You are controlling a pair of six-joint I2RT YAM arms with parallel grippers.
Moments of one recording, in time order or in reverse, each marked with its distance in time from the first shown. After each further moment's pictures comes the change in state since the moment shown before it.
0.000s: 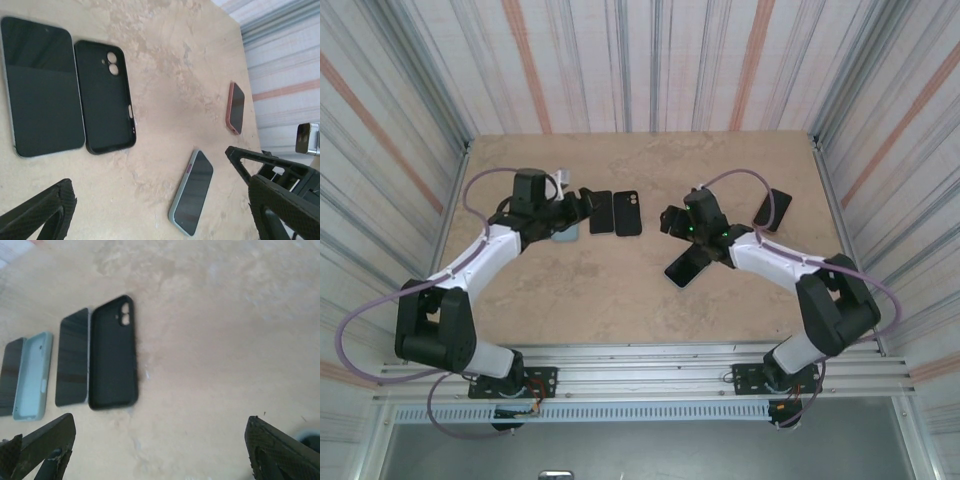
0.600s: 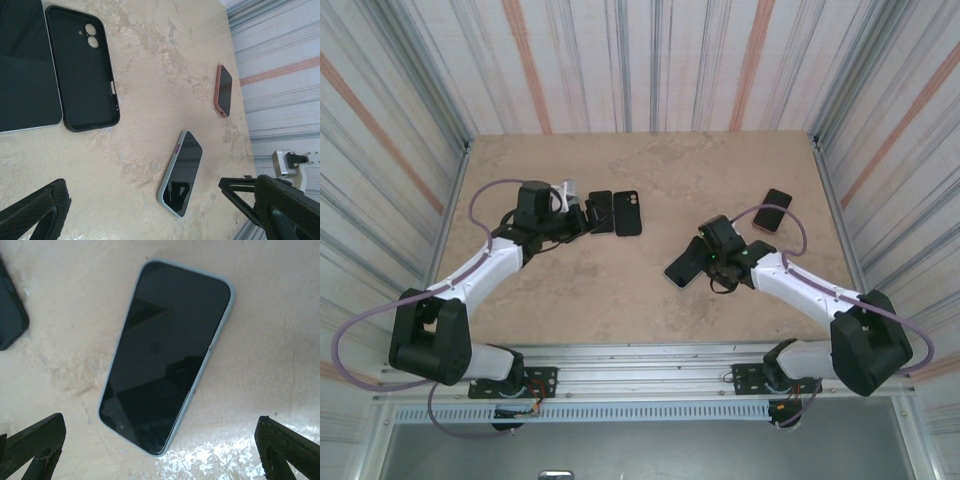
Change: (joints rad) left arm -0.038 -0.057 -0.107 0.085 0.037 -0.036; right arm 0.020 -0.214 -0.133 -0.407 -0.008 0.307
